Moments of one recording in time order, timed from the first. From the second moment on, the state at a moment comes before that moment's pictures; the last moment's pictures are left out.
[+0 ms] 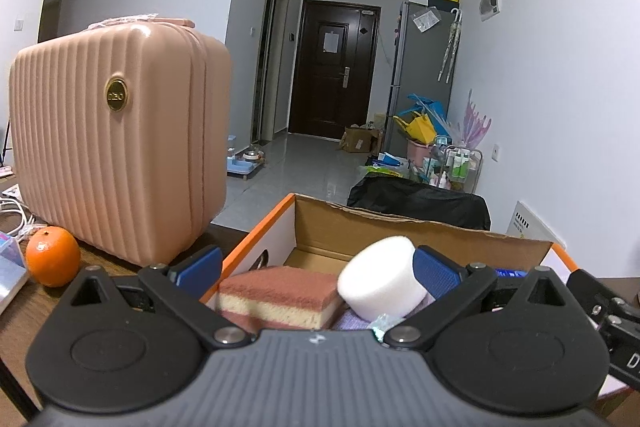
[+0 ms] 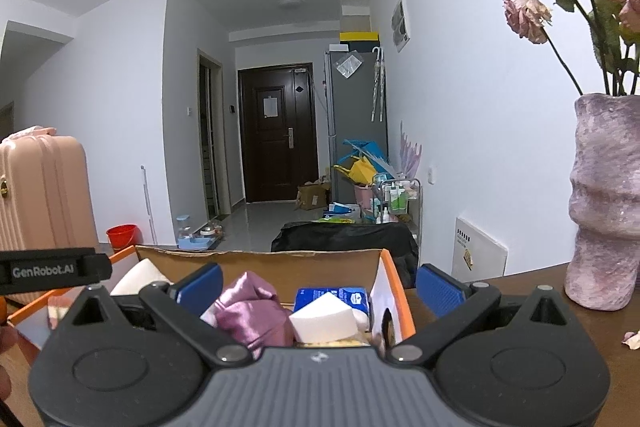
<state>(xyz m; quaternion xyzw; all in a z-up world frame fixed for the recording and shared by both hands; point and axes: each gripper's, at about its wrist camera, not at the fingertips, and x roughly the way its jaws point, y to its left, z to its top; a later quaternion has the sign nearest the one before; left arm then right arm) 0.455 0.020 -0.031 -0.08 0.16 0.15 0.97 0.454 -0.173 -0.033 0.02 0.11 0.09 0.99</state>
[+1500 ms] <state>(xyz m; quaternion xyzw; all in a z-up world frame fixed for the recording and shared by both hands) 0.320 0.021 -0.033 -0.05 0.17 0.14 0.97 0.315 -0.212 -0.032 0.00 0.11 0.09 0.99</state>
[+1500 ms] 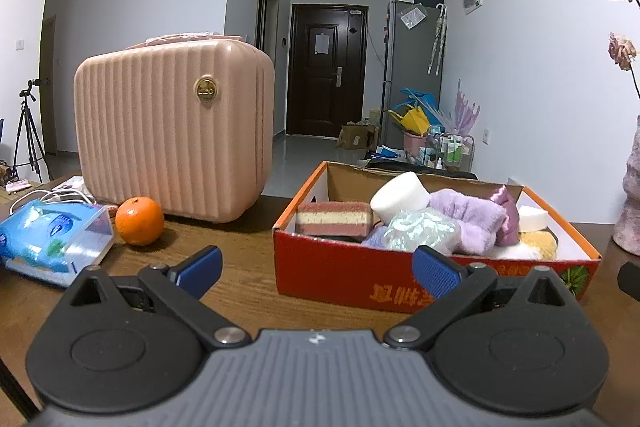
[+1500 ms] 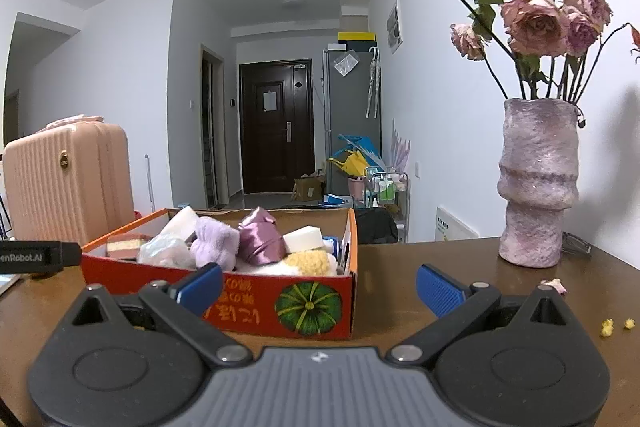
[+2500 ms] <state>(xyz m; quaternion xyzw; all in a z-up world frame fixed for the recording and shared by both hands) 0.211 0.015 -0.035 -0.04 0.18 0.10 0.98 0.203 -0.216 -0.036 0.00 0.14 0.09 0.99</state>
